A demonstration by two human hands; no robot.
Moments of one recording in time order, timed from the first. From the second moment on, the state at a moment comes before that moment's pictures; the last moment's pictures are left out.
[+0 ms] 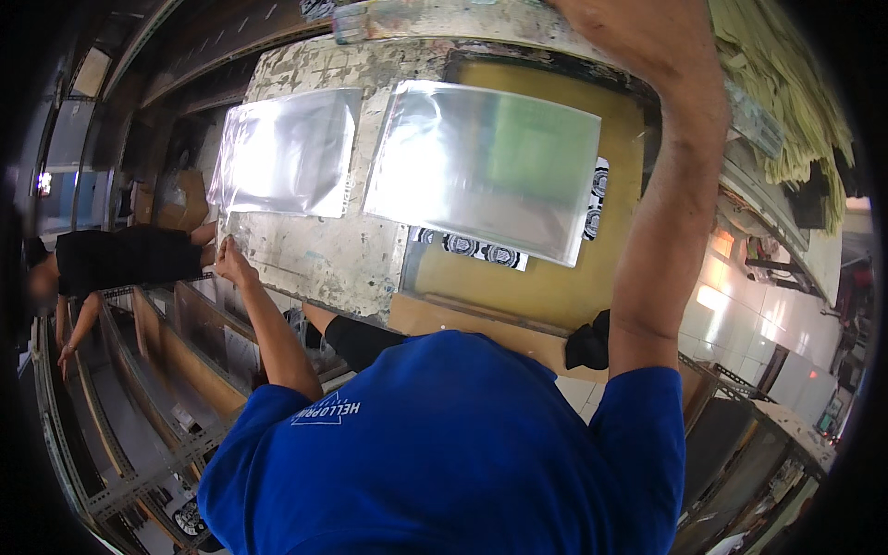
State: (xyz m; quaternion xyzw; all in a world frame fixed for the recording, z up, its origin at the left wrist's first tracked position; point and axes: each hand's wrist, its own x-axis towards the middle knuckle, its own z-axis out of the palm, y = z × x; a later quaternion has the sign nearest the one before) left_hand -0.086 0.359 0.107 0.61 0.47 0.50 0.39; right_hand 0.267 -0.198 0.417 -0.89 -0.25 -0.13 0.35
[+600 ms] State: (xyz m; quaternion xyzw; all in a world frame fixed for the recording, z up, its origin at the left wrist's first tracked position) left_hand 0.059 0.132 0.147 0.66 0.18 0.35 0.64; right_hand 0.235 -0.235 0.324 -0.86 -0.33 -0.24 0.31
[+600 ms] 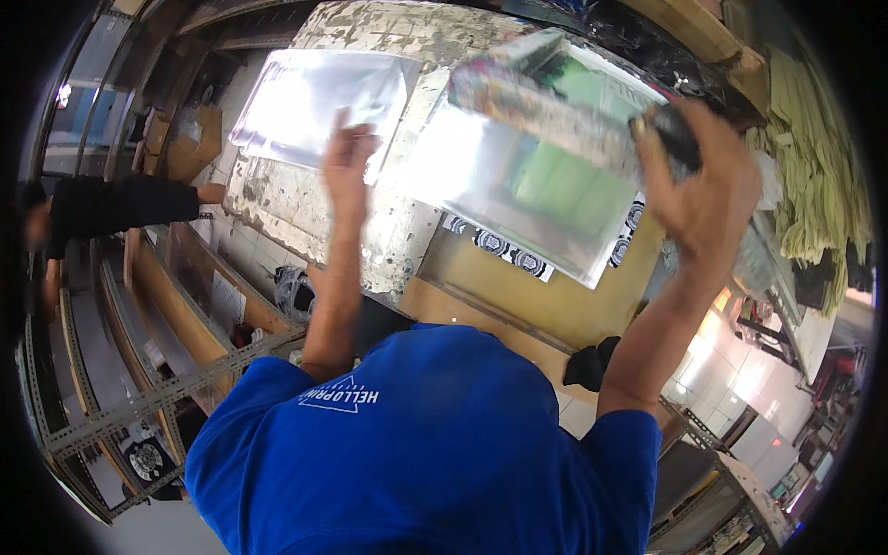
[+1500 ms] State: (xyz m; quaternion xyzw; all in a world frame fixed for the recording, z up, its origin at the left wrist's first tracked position) left_hand 0.044 -0.010 0.115 0.68 0.15 0.21 0.69; right_hand 0.137 -0.235 0.214 -0.87 -0.35 -0.22 0.26
